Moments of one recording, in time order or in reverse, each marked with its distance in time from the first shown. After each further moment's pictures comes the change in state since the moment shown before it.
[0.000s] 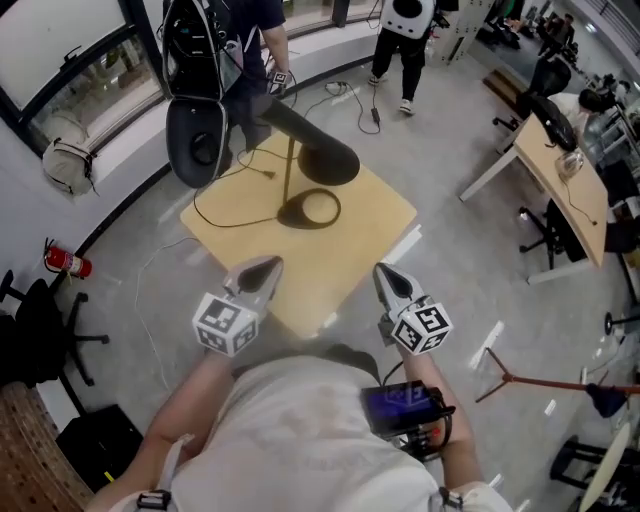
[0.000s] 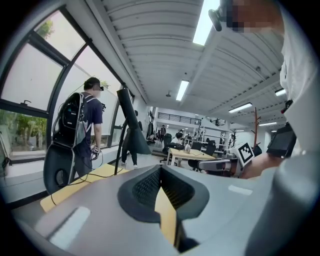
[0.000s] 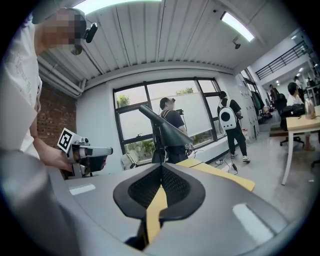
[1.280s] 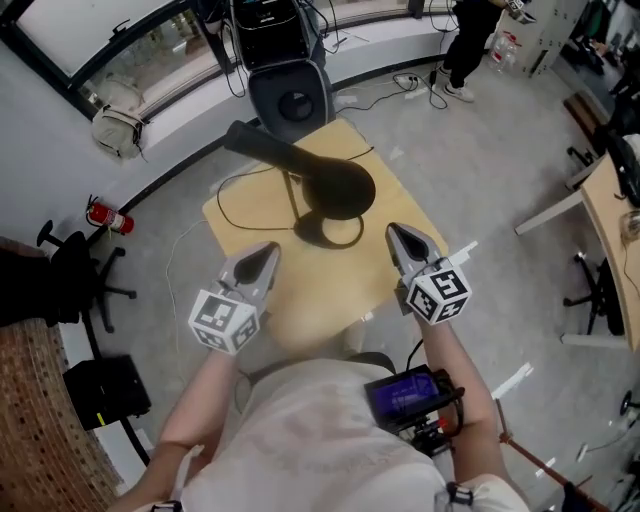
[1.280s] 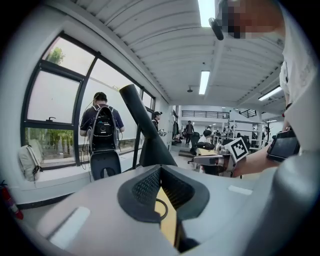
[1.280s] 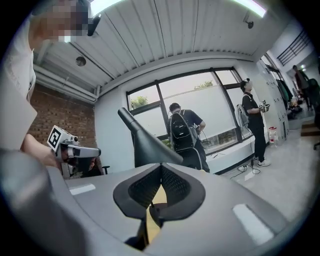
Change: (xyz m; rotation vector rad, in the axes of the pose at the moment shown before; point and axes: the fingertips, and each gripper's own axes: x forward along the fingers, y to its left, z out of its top) left arm 0.082 0.030 0.051 0.016 0.006 0.344; right arm 0.130 -0.113 0.074 -0.026 0.025 0.274
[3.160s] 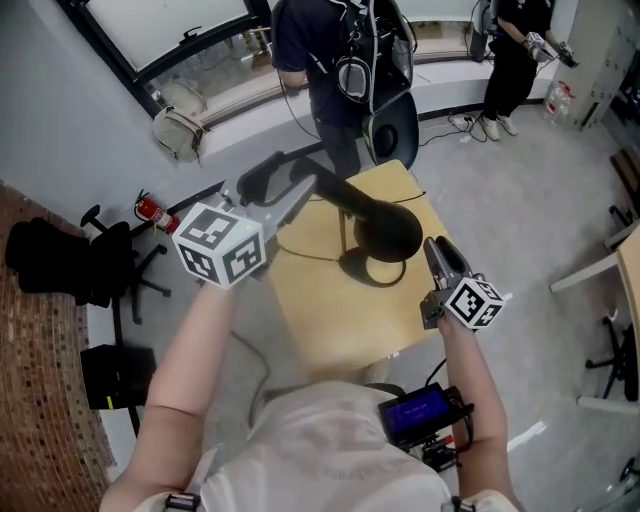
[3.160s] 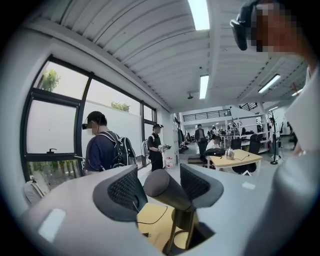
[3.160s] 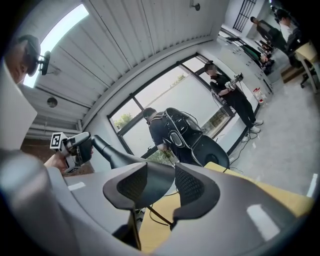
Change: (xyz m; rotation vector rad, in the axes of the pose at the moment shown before) left arm 0.028 0.076 0.201 0.139 -0.114 0.072; right arm 0.061 -0.044 0.022 0.430 -0.085 0.025
